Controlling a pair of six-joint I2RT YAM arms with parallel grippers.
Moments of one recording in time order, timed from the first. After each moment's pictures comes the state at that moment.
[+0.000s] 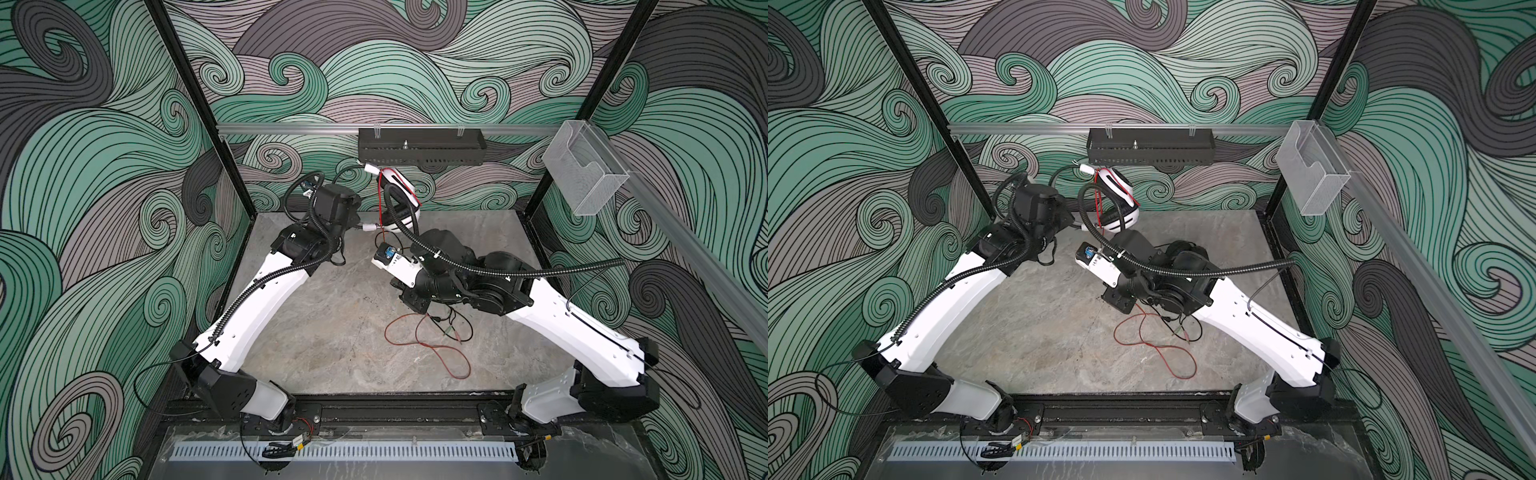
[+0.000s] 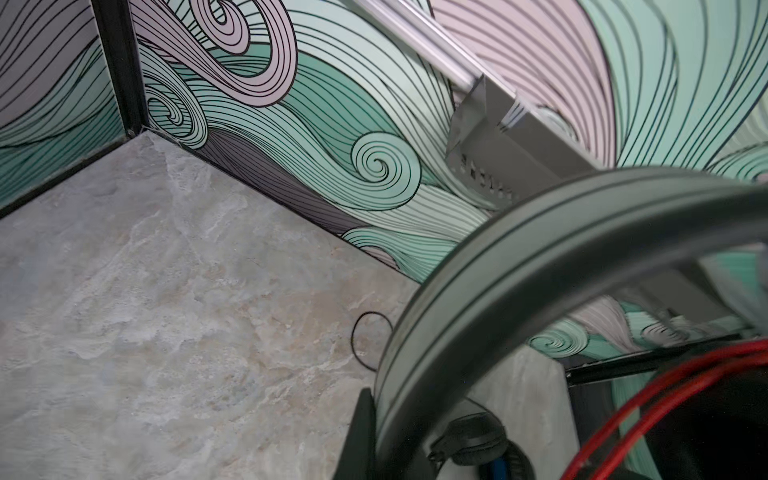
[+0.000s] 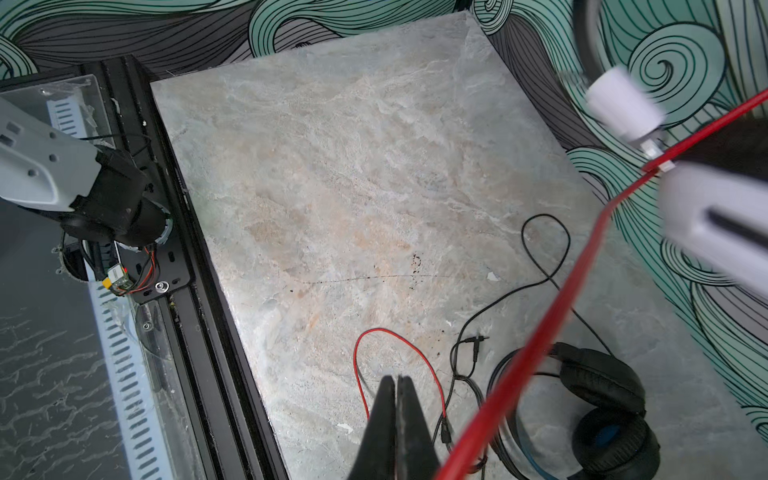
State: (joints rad) left arm -0.56 1.46 1.65 -0.71 -0.54 -0.77; right arm 1.05 1.51 1.89 -1.14 0.08 -0.20
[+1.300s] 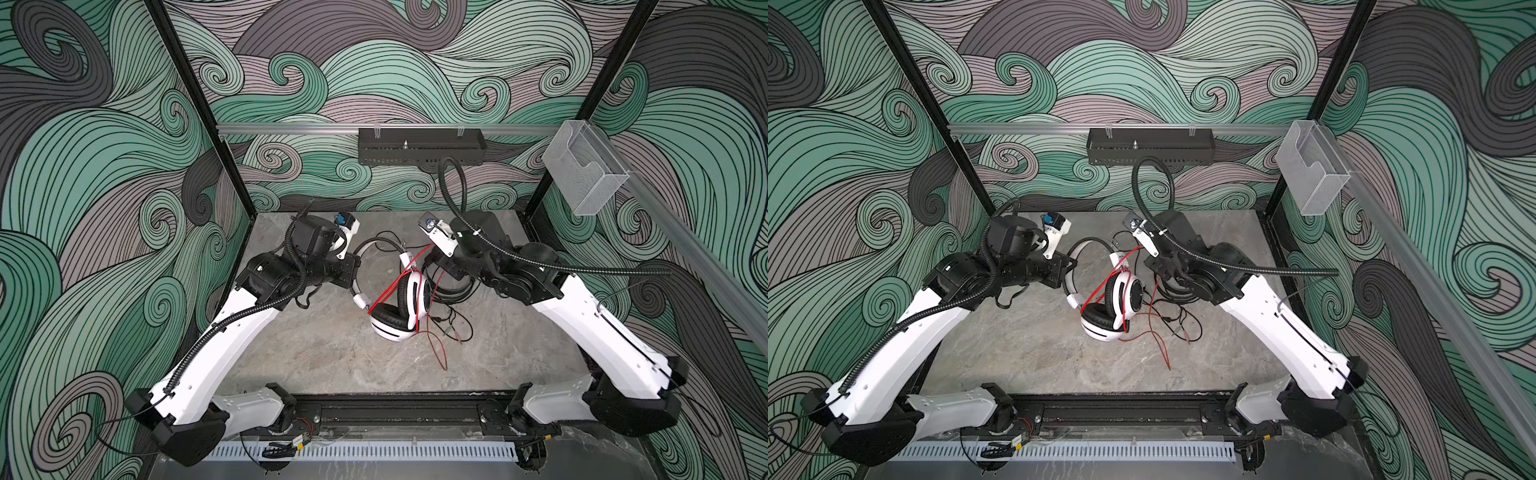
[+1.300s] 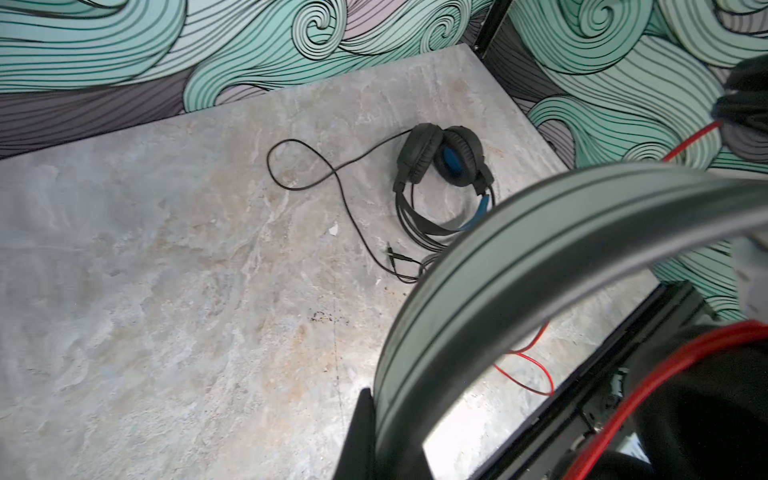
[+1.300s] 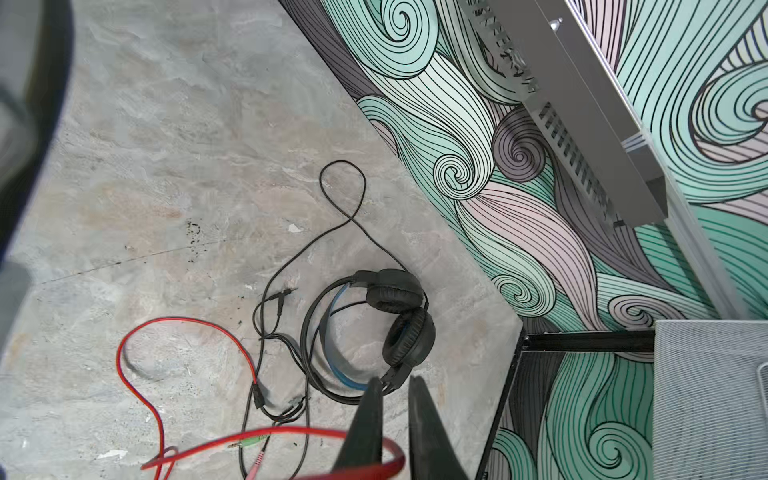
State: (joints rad) left arm -0.59 1.20 1.51 -1.00 0.10 -0.21; right arm 0.83 1.33 1.69 -1.00 0.42 -0.38
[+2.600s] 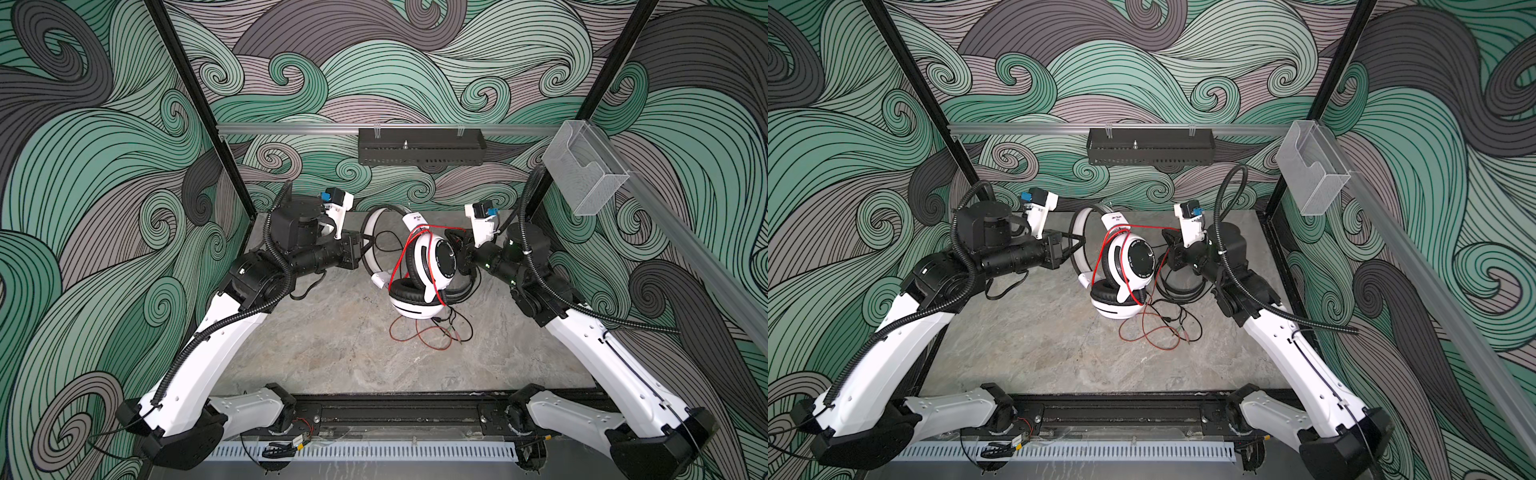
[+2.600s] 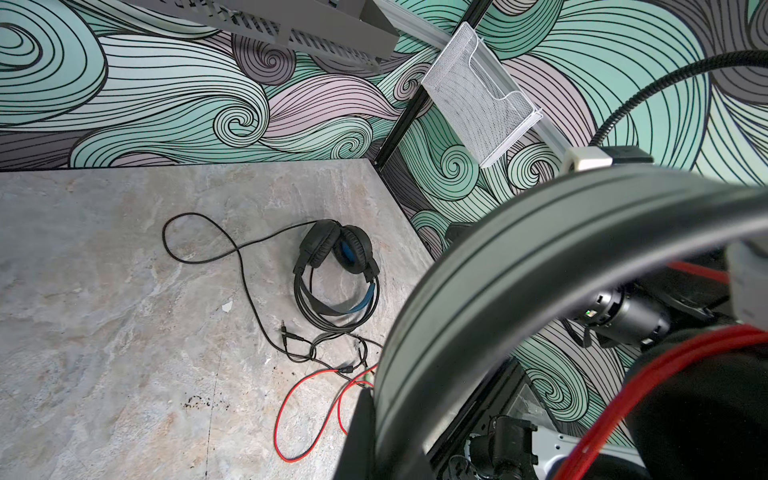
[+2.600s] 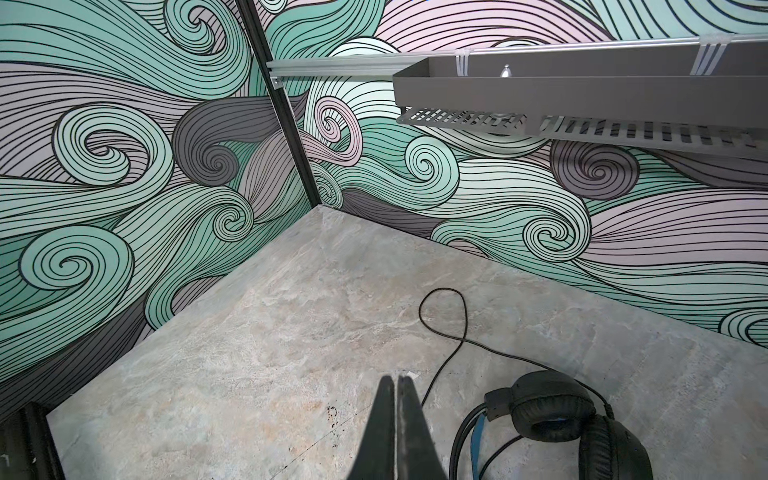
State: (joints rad) left arm -0.59 1.19 1.61 -0.81 0.25 -0.46; right arm 0.46 1.09 1.16 -0.27 -0.16 0.08
